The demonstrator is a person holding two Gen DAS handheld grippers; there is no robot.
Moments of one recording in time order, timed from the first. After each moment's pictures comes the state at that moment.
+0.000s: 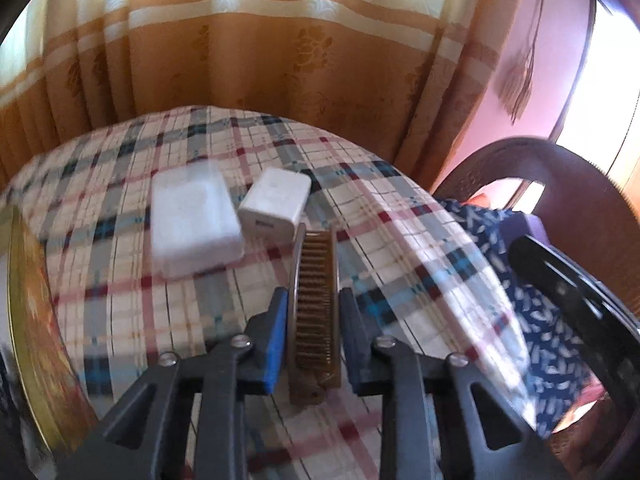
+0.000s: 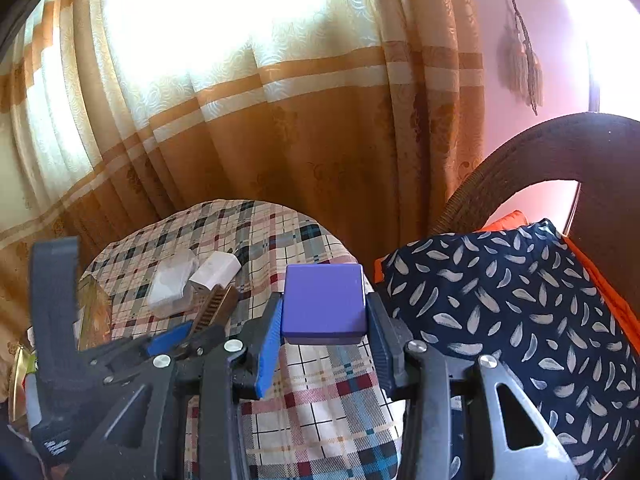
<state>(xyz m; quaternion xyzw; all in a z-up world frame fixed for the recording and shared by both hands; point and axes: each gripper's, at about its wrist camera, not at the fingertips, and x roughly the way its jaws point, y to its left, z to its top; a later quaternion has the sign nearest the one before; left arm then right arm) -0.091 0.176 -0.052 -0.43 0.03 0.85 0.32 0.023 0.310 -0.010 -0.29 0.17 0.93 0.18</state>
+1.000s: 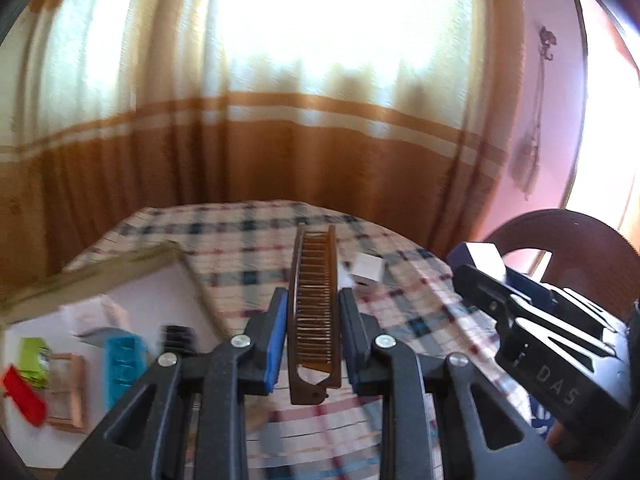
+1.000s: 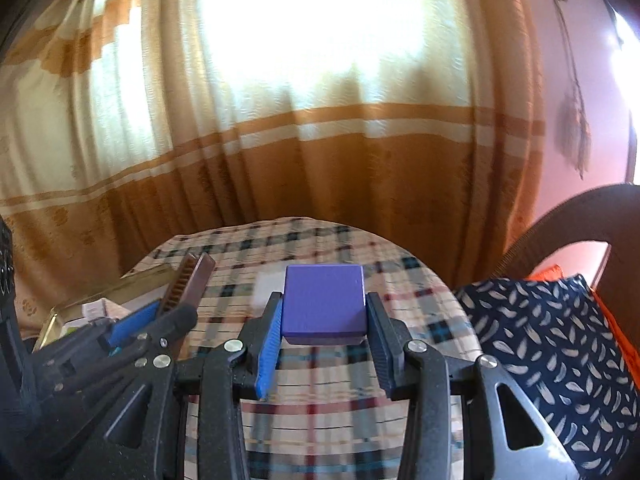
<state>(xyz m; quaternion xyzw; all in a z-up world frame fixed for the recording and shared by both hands) -0.044 0.064 0.023 -0.27 0.01 0.93 0.23 0.018 0.210 0.030 -0.24 0.09 0.96 0.09</state>
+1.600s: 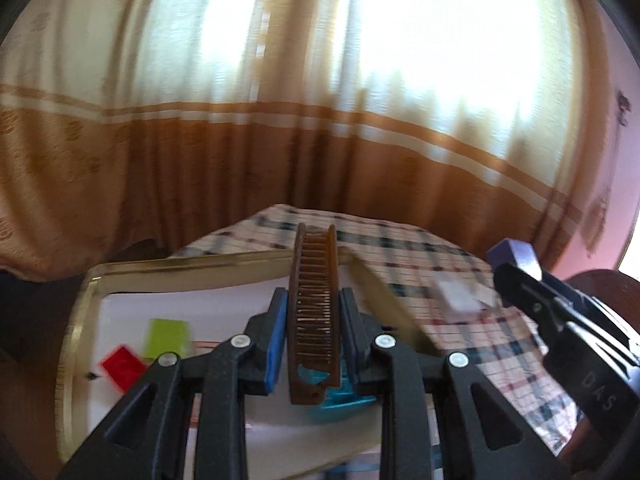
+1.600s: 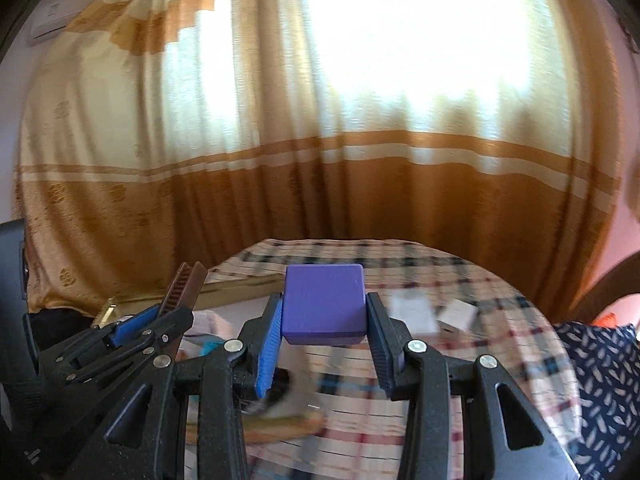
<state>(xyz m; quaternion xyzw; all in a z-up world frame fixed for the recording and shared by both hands) -0.056 -0.072 0.022 -0.27 -0.05 0.96 0.09 -0.023 0.096 0.046 -0.21 0.04 0.98 -0.02</state>
